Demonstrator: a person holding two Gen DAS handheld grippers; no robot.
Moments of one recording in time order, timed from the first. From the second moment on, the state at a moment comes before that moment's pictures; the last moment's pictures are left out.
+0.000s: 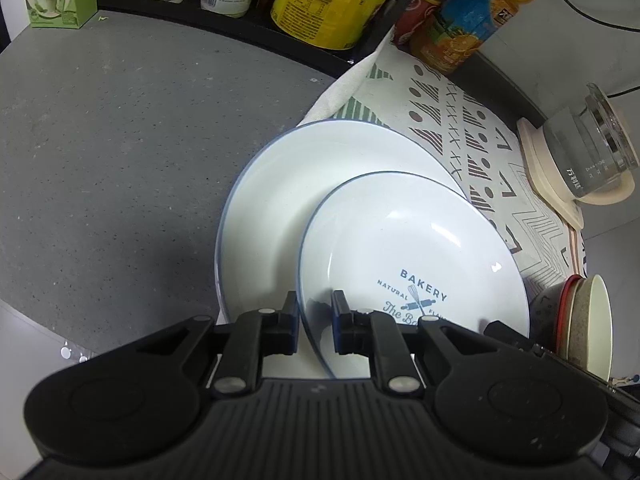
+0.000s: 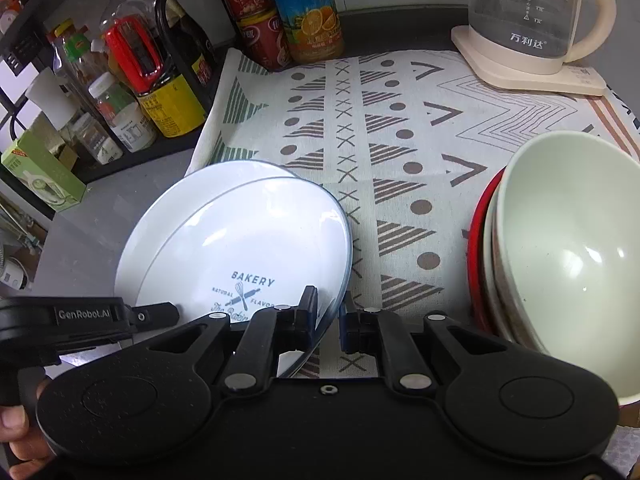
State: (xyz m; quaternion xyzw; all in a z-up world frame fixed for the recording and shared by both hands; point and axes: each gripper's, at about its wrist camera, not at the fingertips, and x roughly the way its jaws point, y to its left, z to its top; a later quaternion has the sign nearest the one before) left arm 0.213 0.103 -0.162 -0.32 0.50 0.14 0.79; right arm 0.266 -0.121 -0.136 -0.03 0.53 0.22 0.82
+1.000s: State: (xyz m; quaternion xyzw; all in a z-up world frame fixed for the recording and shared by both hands) left arm 0.201 0.142 -0.143 -0.29 0.47 0.22 0.80; right arm 0.273 -0.115 -0.158 -0.01 0.55 0.21 0.81
